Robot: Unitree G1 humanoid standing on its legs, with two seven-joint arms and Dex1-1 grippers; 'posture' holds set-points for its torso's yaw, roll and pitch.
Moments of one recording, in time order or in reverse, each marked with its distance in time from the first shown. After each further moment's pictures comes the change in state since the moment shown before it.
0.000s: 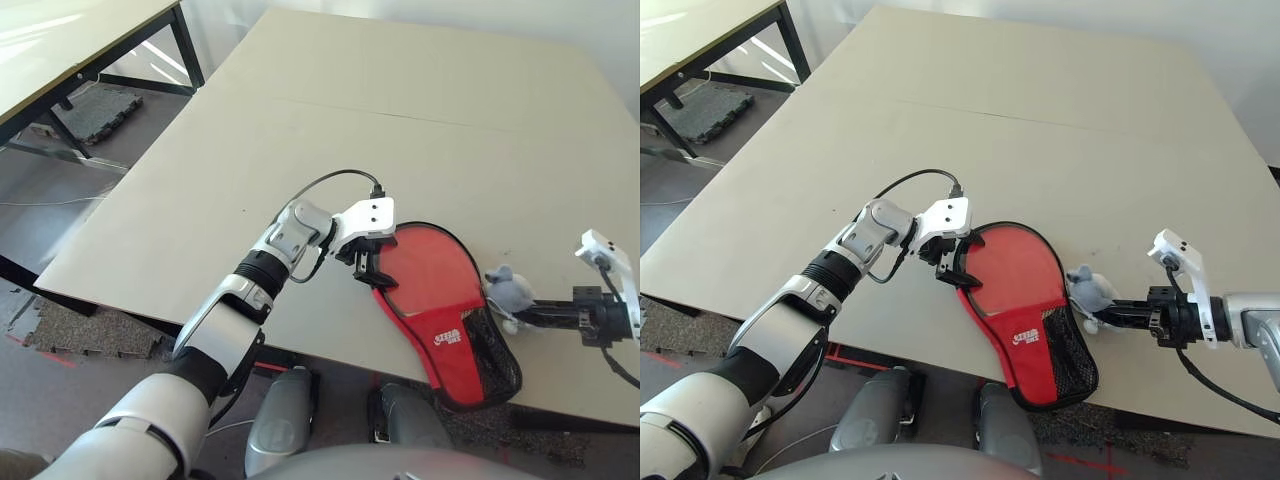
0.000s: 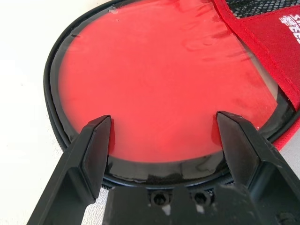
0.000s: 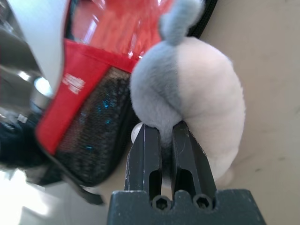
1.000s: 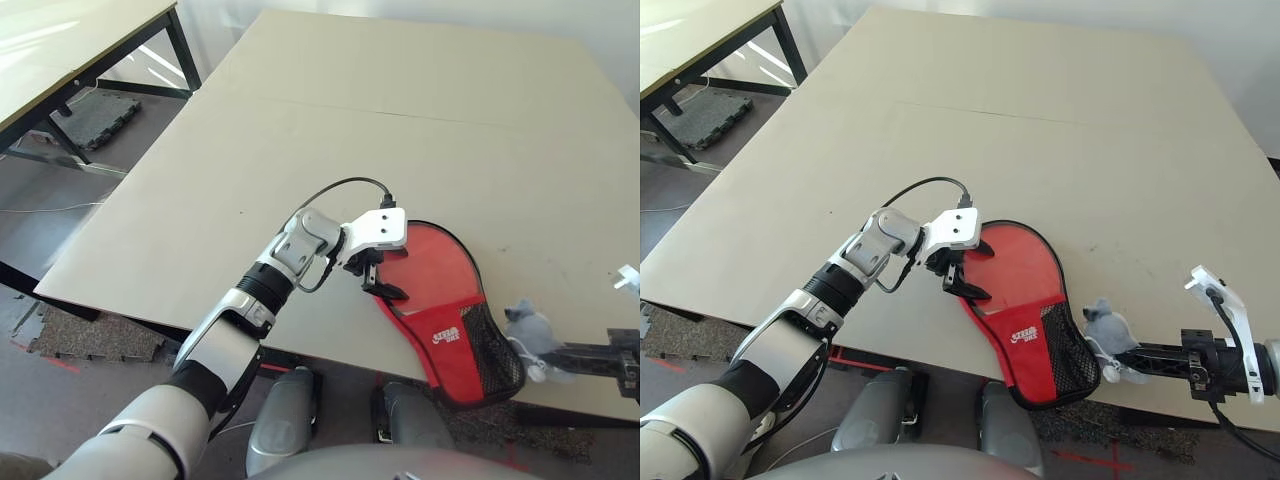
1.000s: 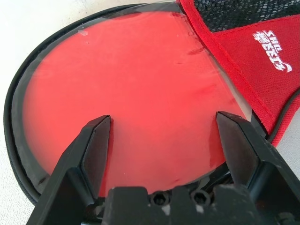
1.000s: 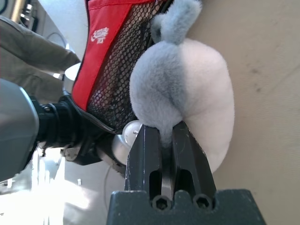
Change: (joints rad) left arm 0.066 -0.014 -0.036 -0.151 -0.003 0.092 -0.010; right arm 0.281 -0.050 -0.140 -0.124 0.059 0.004 0.007
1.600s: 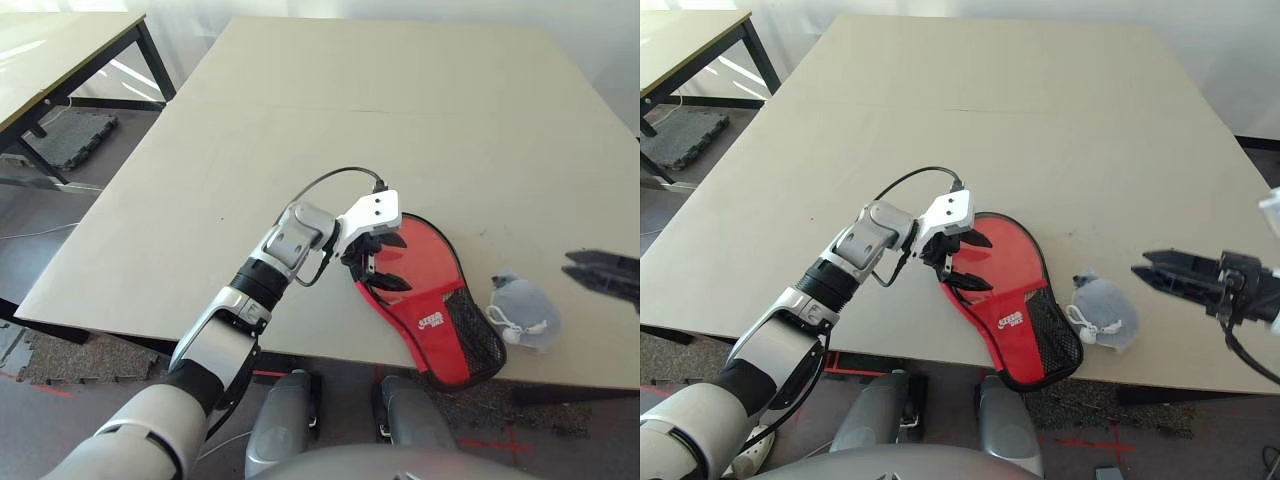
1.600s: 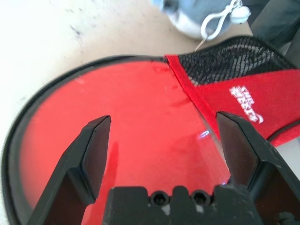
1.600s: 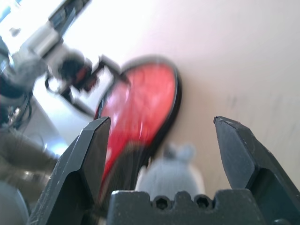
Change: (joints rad) left arm -0.005 0.050 0.080 -0.172 -0.121 0.212 -0.004; right arm -0.442 0.089 -0.271 0.108 0.168 0.122 -0.201
